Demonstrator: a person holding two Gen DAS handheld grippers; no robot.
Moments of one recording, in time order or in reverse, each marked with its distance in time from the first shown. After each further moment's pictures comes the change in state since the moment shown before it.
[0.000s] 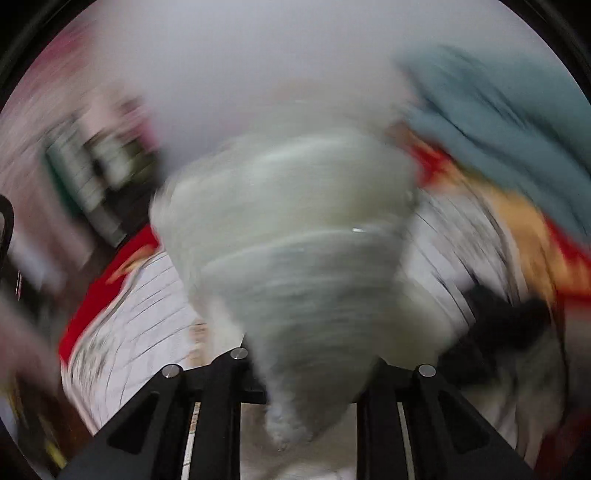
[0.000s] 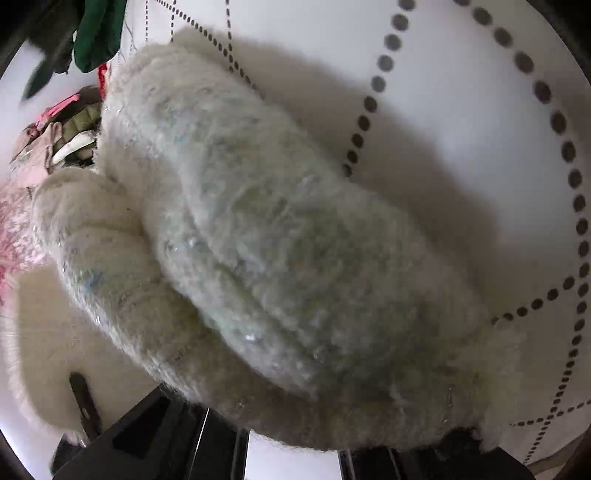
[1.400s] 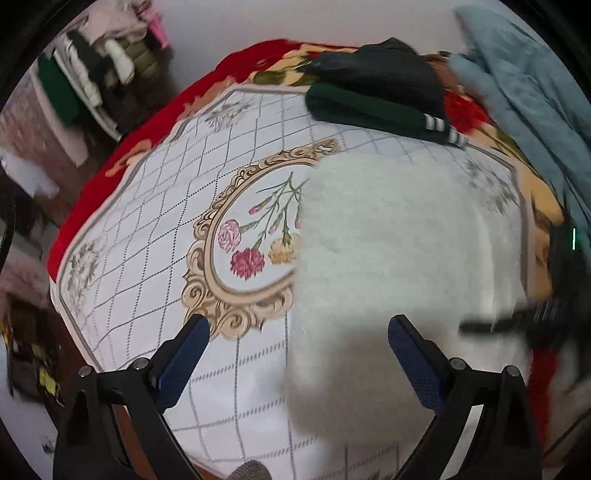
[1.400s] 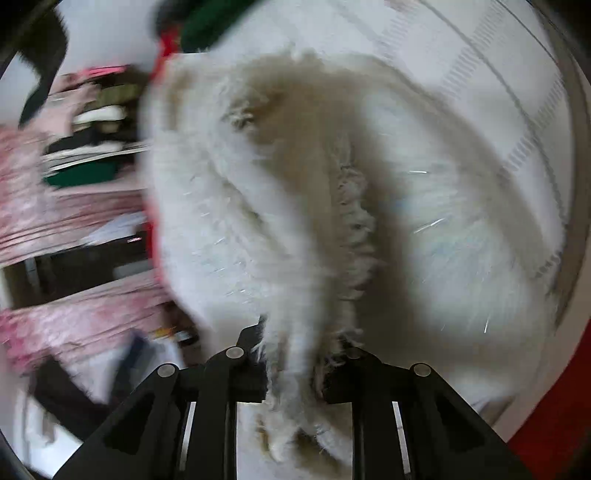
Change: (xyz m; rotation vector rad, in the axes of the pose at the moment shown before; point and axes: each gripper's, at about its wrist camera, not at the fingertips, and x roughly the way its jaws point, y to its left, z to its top) left arm 0.045 0.065 -0.006 -0.298 0.379 -0.014; right arm -0.049 0.057 -0.051 -0.217 -0.243 -0.177
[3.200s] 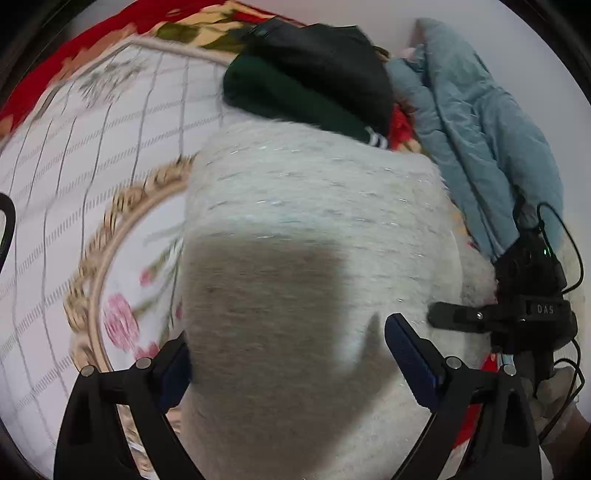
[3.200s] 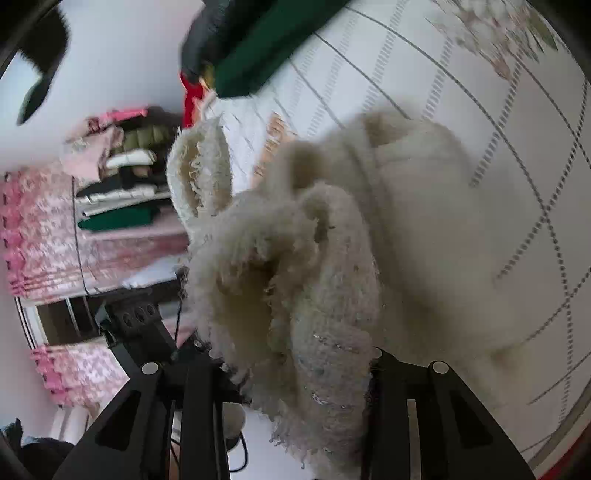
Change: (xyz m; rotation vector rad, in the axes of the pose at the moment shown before) left arm 0.097 0.046 0.117 0.049 0.163 -0.629; right arm -0.055 0.063 0.044 0.040 -0.122 0.213
